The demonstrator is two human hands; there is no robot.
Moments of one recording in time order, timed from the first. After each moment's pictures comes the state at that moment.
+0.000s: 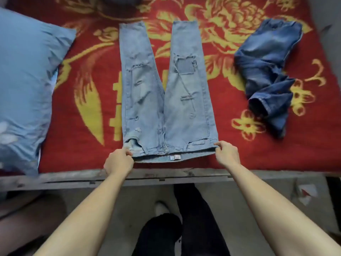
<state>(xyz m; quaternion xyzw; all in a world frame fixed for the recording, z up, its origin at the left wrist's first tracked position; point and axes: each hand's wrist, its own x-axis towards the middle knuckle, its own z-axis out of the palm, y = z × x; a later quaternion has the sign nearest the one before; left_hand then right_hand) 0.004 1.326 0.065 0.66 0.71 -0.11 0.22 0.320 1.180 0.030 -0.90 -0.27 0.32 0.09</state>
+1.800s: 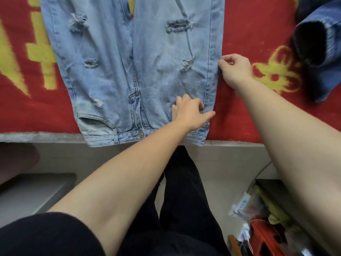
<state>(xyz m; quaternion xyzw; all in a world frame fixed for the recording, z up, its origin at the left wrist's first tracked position) 0.262 1.253 -0.125 0.72 0.50 -0.20 0.45 0.437 1.278 -0.135 -0.88 -0.22 0.38 0.16</state>
